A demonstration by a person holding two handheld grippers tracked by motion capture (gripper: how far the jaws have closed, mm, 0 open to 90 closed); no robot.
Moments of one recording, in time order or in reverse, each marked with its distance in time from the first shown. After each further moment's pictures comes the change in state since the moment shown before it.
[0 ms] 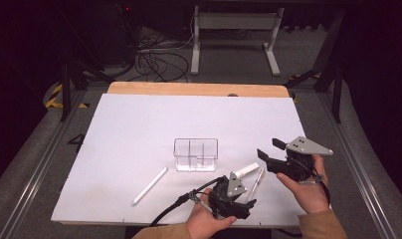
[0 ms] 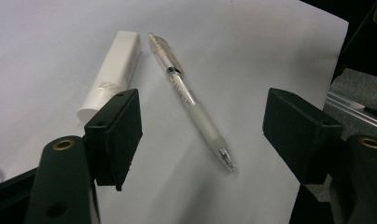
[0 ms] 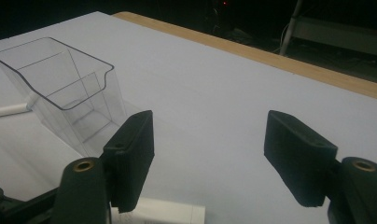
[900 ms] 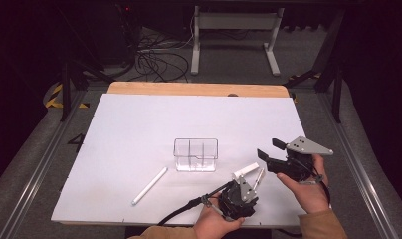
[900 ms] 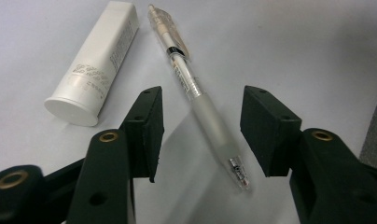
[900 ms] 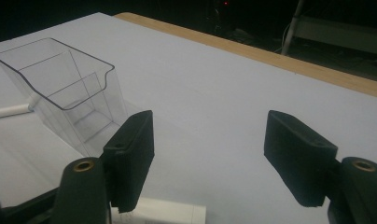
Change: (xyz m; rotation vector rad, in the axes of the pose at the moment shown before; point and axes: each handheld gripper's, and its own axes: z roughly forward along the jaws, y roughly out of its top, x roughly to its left) left arm -0.013 -0.004 0.033 0.063 0.106 0.002; right arm -0.001 -0.001 0.001 -0.003 0.009 0.009
